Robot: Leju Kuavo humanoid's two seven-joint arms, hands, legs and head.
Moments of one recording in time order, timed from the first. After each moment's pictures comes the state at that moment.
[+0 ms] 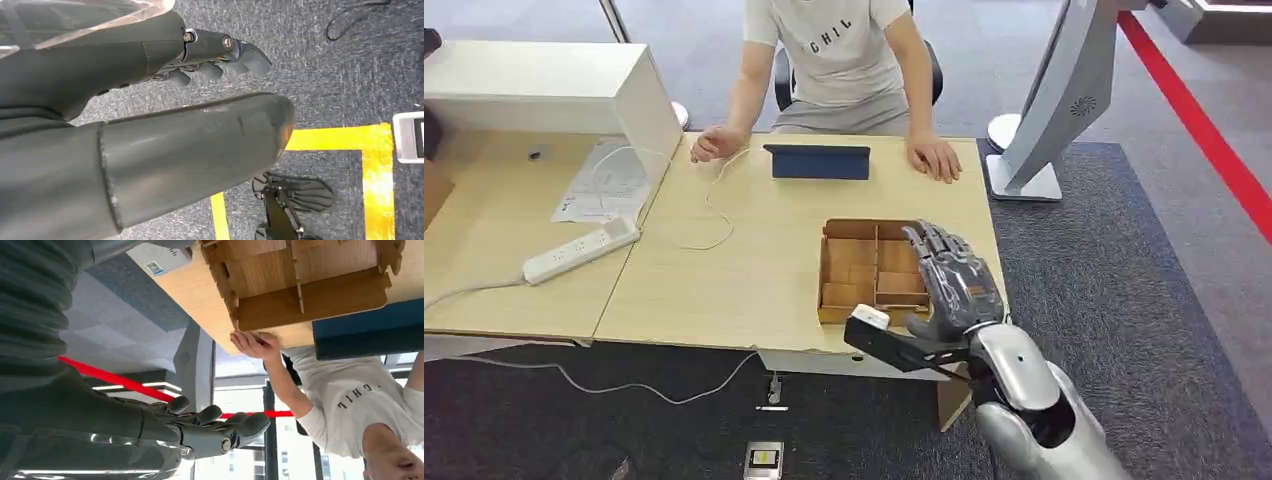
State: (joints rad) left arm -0.14 0.31 -0.65 -0.19 0.84 -0.06 -0.02; right arm -0.43 -0.18 0.67 -1.58 1.09 0.30 0.36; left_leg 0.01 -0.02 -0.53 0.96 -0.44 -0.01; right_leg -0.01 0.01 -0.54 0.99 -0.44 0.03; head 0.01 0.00
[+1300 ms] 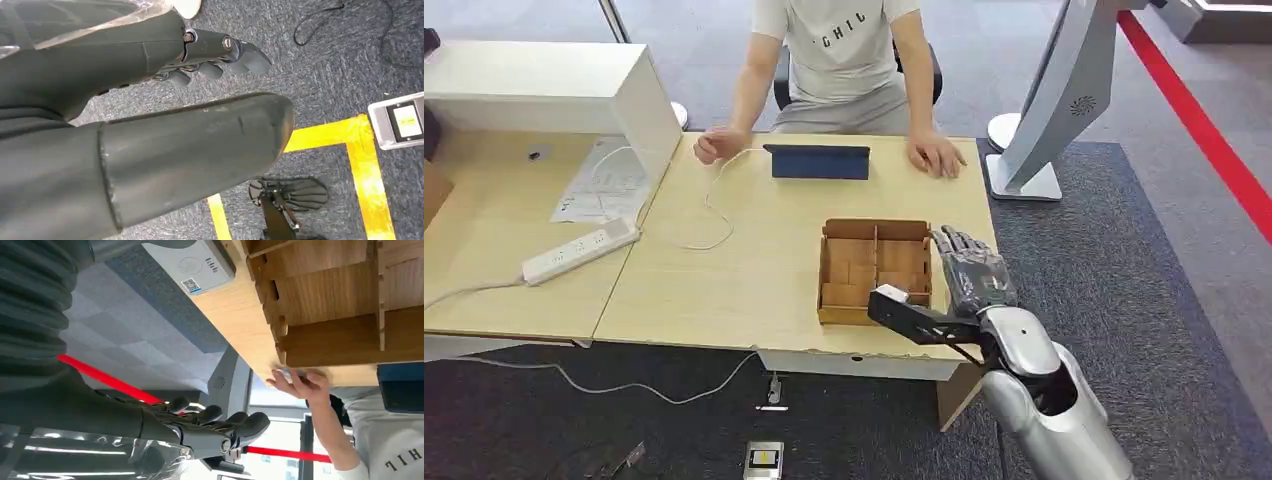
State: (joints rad) left arm -0.21 0.32 -0.73 -0.19 0.78 -0.08 -0.03; right arm -0.45 -0.14 0.56 -1.44 1.11 0.42 0.37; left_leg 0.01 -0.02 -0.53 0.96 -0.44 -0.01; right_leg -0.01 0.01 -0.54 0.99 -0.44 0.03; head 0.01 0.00
